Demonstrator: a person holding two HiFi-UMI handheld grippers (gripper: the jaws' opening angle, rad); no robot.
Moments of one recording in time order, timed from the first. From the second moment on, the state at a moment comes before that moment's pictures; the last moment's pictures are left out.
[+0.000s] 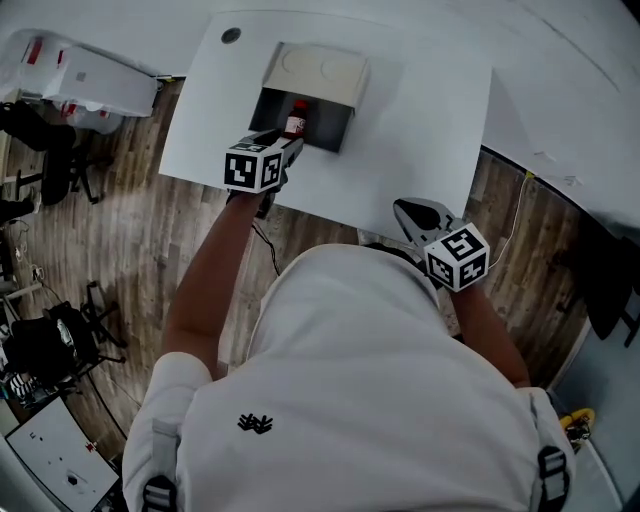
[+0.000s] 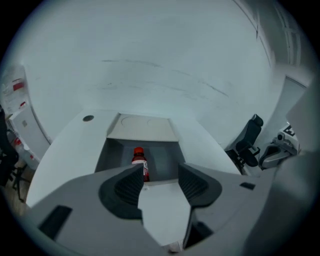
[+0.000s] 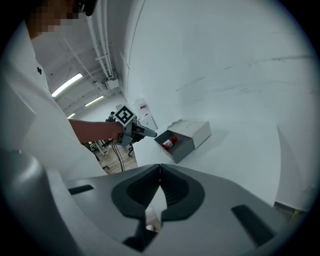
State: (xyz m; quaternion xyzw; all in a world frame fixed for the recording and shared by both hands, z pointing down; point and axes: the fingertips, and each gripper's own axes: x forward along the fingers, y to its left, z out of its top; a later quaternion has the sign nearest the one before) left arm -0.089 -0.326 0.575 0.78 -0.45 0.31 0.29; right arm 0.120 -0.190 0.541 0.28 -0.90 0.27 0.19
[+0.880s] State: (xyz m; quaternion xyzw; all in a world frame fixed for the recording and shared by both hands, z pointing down) left arm -0.112 -0.384 0.662 0.67 -0.45 0.51 0.30; right arm 0.177 -0.217 0.570 0.29 -0.88 0.34 0.16
